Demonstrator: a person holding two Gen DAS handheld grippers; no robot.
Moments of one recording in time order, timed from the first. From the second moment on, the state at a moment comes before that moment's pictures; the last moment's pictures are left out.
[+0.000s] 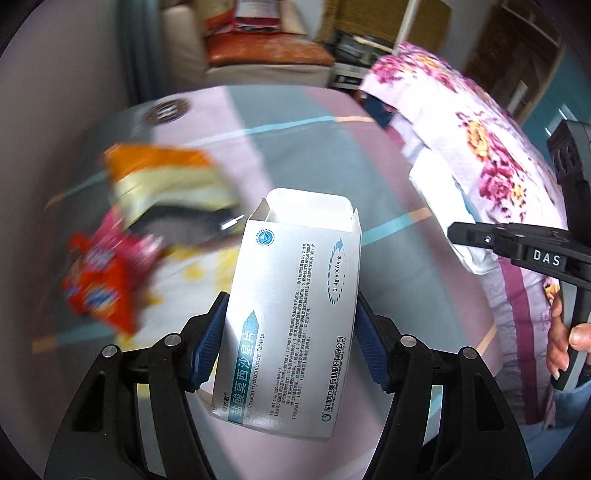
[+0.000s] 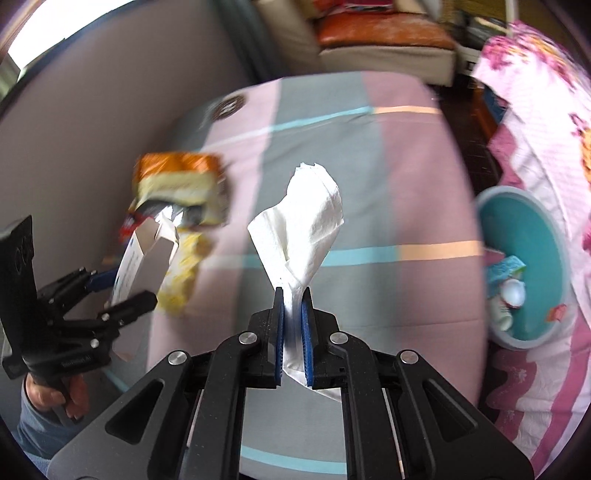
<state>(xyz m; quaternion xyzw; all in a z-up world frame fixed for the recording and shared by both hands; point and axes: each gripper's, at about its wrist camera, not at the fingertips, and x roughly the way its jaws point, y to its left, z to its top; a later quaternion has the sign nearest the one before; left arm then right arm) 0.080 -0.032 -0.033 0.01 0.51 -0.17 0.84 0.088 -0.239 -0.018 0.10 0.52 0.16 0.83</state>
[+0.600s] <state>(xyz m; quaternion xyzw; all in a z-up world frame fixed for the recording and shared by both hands) 0.129 -0.231 -0.045 0.10 0.51 -0.27 0.81 0.075 -0.419 -0.039 0.21 0.49 0.05 0.84</state>
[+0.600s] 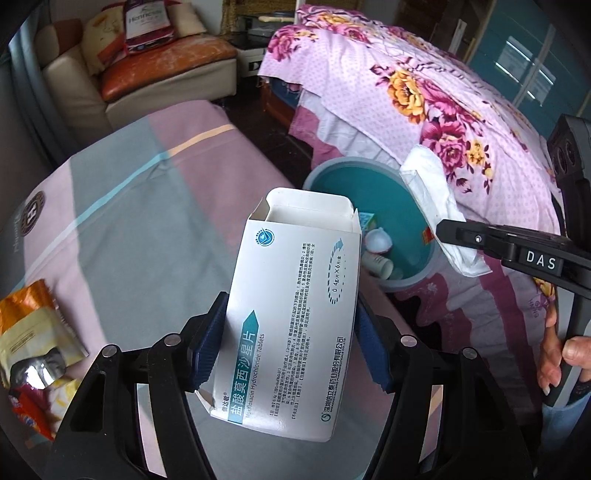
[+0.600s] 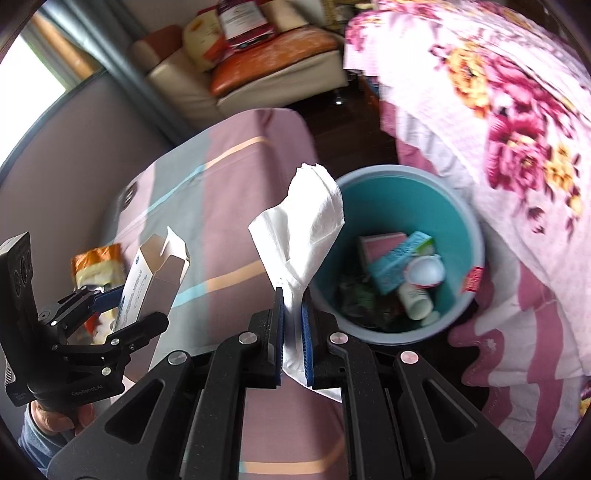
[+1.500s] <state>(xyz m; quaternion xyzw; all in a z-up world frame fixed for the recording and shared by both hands) 0.174 -0.328 -0.066 0.08 0.53 -0.31 0.78 0.080 -0.508 -0.058 0.25 0.49 -0.02 0.83</state>
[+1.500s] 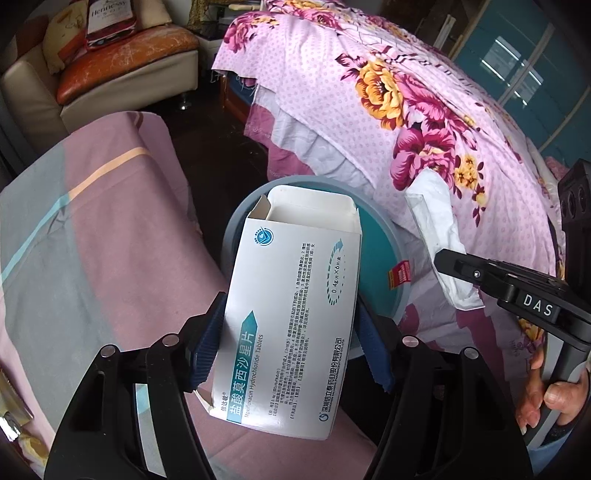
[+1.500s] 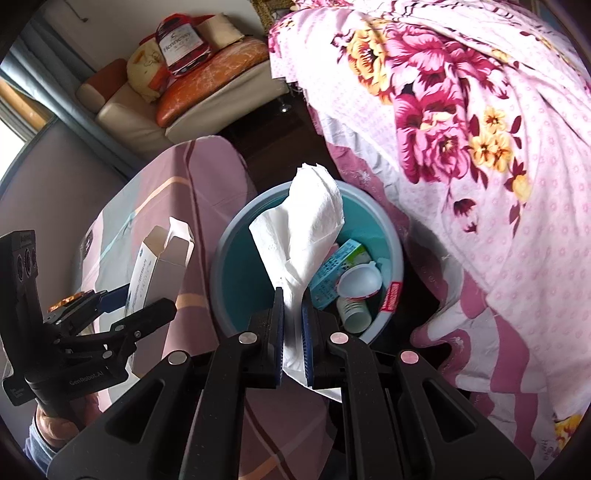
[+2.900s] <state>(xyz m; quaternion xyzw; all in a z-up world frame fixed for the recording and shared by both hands) 0.168 -0.262 -0.086 0.04 0.56 -0.27 0.78 0.107 -0.481 -0.058 0.22 0.51 -0.03 0.83</state>
